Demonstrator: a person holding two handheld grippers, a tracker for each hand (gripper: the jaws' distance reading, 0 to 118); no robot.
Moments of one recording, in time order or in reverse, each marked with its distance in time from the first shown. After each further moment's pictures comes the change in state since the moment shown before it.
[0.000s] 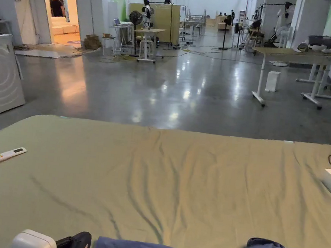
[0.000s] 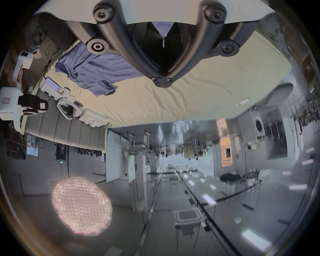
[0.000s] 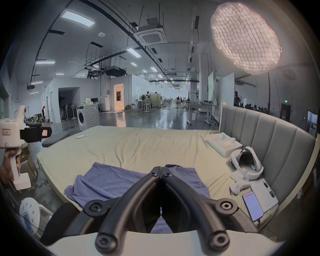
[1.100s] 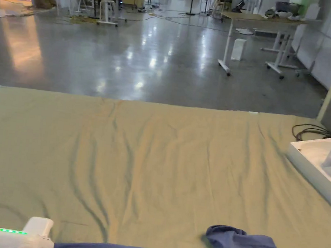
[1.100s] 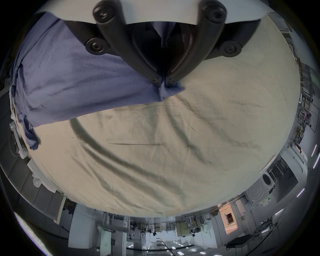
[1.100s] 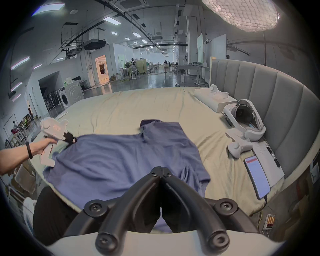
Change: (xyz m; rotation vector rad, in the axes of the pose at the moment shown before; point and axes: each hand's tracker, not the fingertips) left arm -0.075 -0.114 -0.342 -0.731 0.146 0.024; right arm 0.087 -0.068 -0.096 -0.312 -0.086 -0.094
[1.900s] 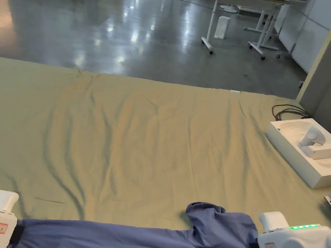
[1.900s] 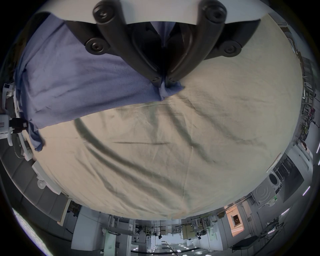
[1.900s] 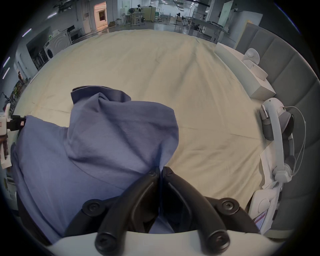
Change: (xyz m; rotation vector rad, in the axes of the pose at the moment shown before) left arm -0.007 0.004 0.033 0.022 -0.060 -0.032; right arm 0.061 0.059 -0.259 -0.493 -0.044 0.178
